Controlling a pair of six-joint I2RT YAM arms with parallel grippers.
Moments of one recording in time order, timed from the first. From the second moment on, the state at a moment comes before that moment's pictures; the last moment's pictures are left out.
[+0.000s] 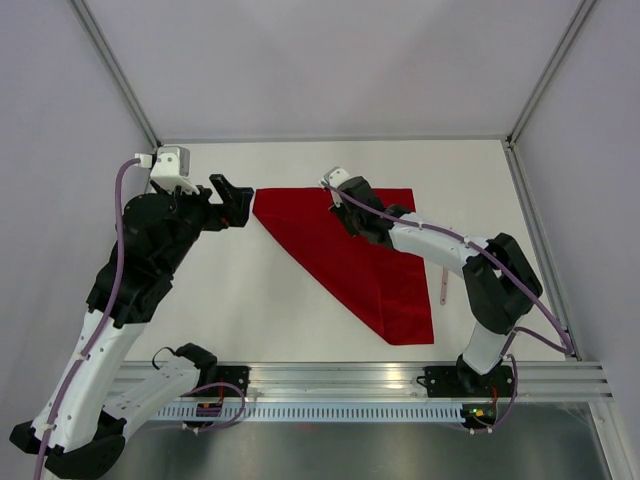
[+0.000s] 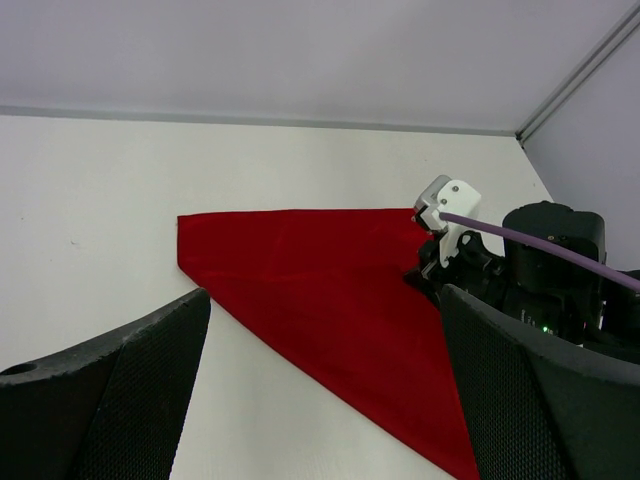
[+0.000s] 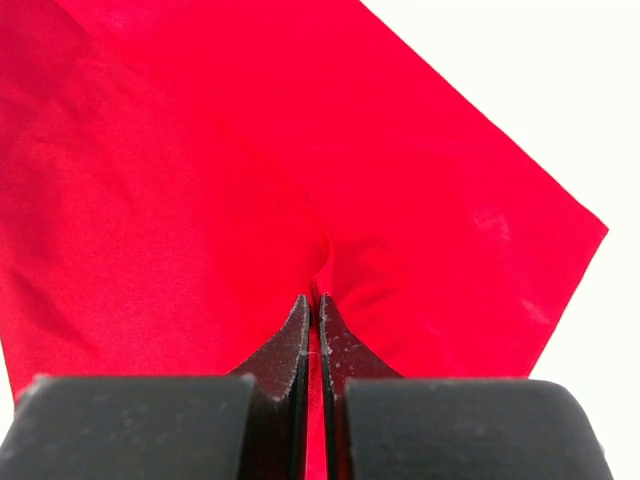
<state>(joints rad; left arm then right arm) -0.47 0.83 1.24 -0.54 -0.18 -0.32 0.70 1.76 1.24 -0.21 0.25 -0.11</state>
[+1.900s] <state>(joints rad) -0.47 0.84 1.20 -0.51 -0.17 -0.32 0.45 1.83 1.35 -0.20 0.27 -0.16</state>
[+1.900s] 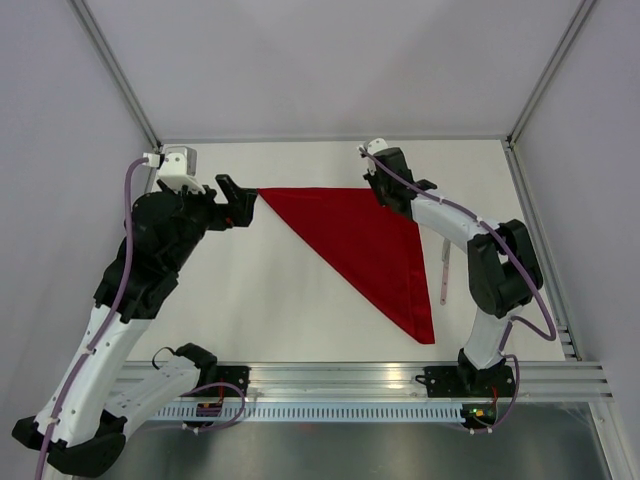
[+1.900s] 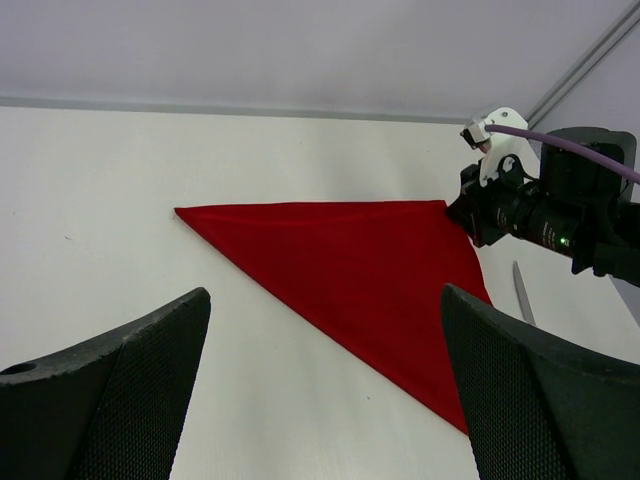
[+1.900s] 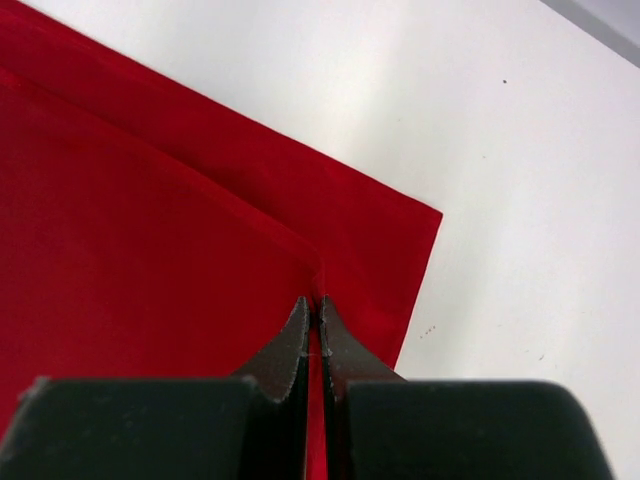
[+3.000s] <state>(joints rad) -0.47 0.84 1.19 -0.49 -0.17 -0.32 0.38 1.91 1.43 -0.21 0.27 -0.20</state>
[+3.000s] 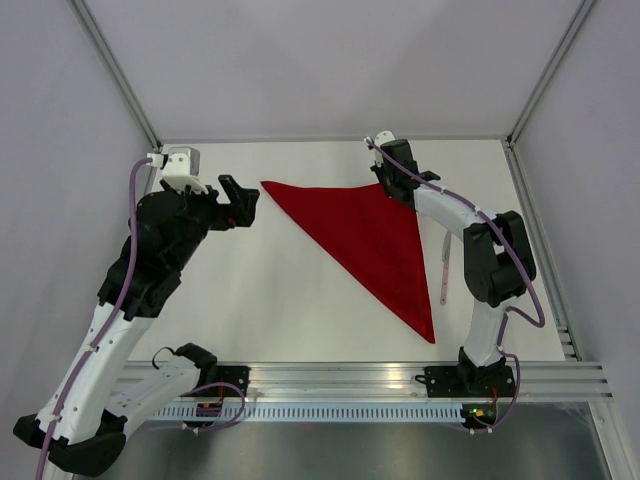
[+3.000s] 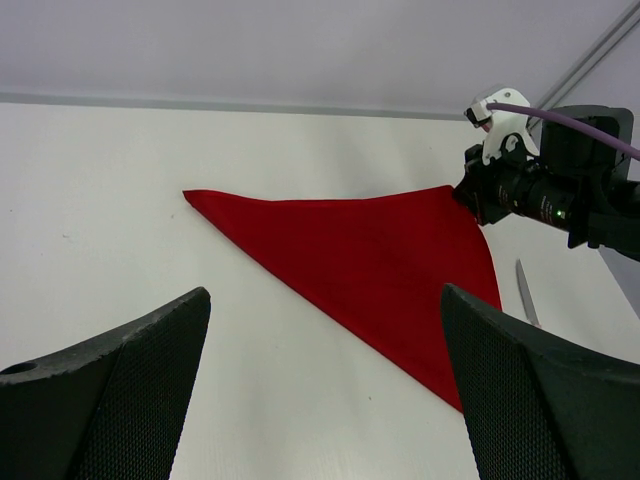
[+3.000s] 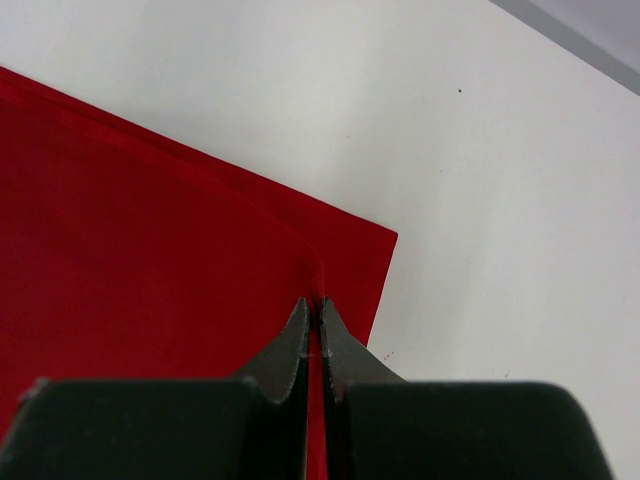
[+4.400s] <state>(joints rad) -0.47 0.86 1.17 -0.47 -0.17 -0.32 0.35 1.98 1.51 -0.21 0.27 -0.23</state>
